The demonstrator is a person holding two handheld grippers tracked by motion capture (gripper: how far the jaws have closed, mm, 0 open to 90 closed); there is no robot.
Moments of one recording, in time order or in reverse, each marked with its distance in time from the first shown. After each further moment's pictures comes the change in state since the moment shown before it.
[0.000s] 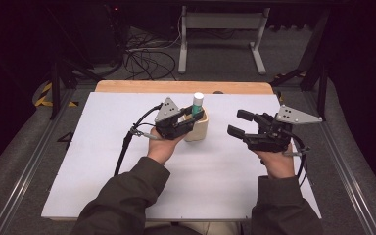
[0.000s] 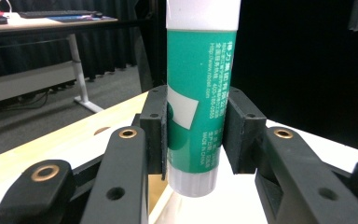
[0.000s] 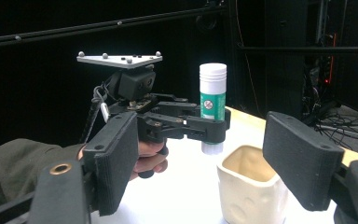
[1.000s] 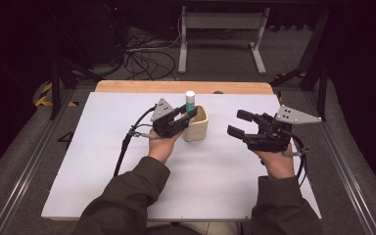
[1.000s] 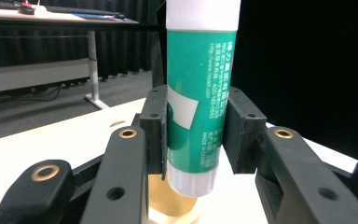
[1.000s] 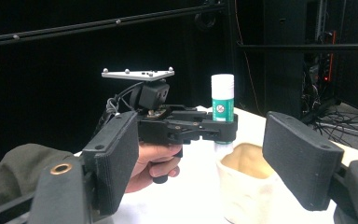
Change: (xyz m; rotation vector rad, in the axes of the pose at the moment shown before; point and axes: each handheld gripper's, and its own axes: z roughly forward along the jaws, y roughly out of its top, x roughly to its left) left arm 0.023 -0.027 0.009 -0.048 0.055 -0.105; right arm -0.001 -0.001 0.000 0.006 -0.003 0.003
